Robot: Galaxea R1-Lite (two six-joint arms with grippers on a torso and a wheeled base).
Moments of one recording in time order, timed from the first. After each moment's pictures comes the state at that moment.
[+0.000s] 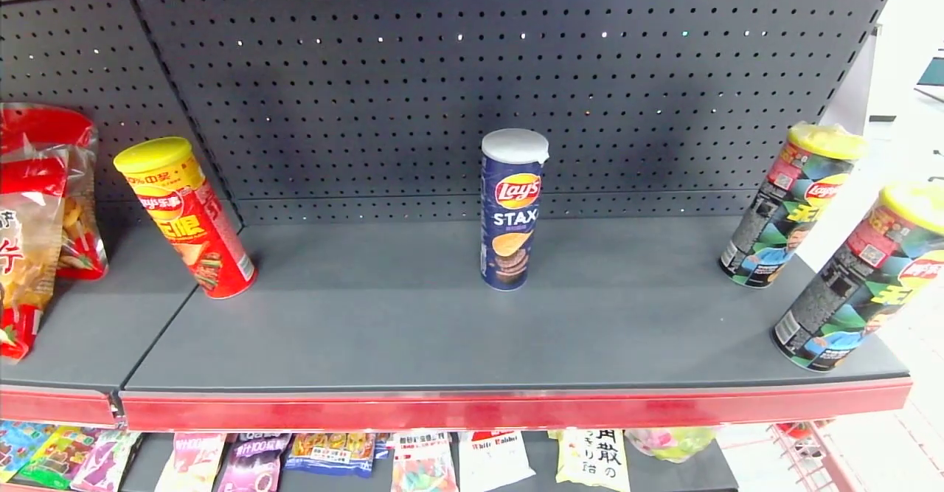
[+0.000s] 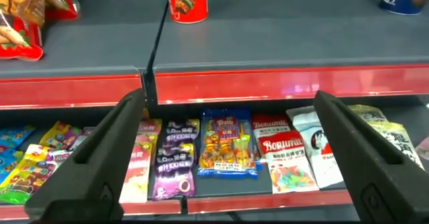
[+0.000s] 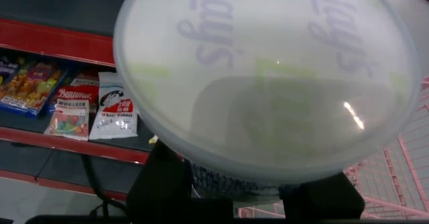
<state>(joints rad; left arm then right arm) 0.00 0.00 0.00 0.00 -0.04 0.01 0.09 0.13 -0.26 0.26 0.02 -0.14</state>
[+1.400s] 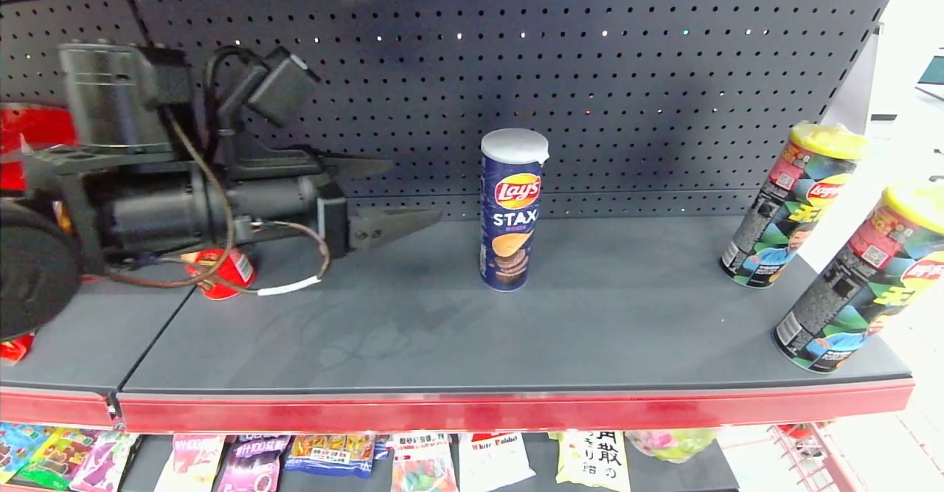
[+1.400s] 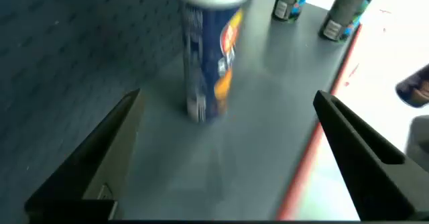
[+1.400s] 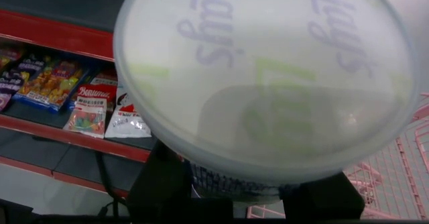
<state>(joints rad) -0.41 1.62 -1.03 -0.40 -0.58 0.16 0.10 0.10 -0.25 0.26 0.09 -0.14</state>
